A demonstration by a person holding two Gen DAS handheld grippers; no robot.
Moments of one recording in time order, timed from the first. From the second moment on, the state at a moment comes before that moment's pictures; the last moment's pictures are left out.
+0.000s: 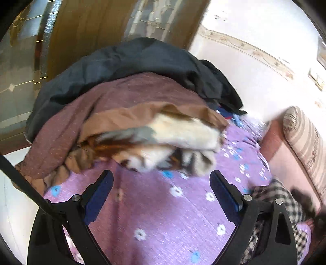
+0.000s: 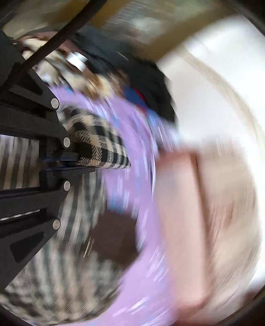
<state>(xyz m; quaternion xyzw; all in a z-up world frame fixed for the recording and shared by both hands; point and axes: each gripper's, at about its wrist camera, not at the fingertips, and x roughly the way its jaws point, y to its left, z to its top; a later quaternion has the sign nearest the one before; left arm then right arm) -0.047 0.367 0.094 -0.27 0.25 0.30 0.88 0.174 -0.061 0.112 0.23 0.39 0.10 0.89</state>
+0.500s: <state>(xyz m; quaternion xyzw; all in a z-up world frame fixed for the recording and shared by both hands) -0.005 0.253 0.089 -0.18 0.30 0.20 0.92 0.105 -0.199 0.073 0.17 0.39 0.02 0.91</state>
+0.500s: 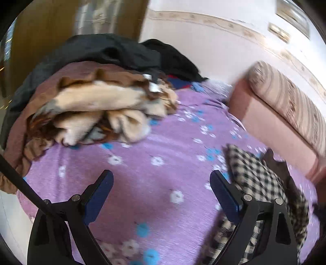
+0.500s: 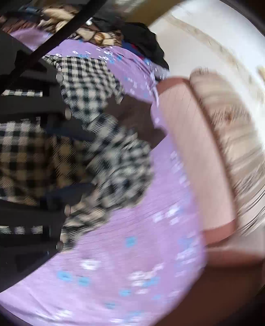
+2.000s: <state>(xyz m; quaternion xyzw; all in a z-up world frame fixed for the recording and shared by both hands) -0.022 0.194 0.005 -0.35 0.48 -0.16 0.79 -0.057 -0.298 -0.033 0.40 0.48 0.17 0.76</state>
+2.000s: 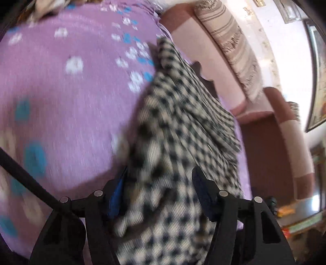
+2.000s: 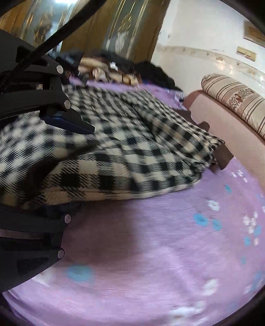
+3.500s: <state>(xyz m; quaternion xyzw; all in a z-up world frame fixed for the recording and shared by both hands) -0.189 0.228 0.034 -0.31 0.44 -0.11 0.83 -0.197 -0.192 0.012 0.18 0.50 0.36 0.77</state>
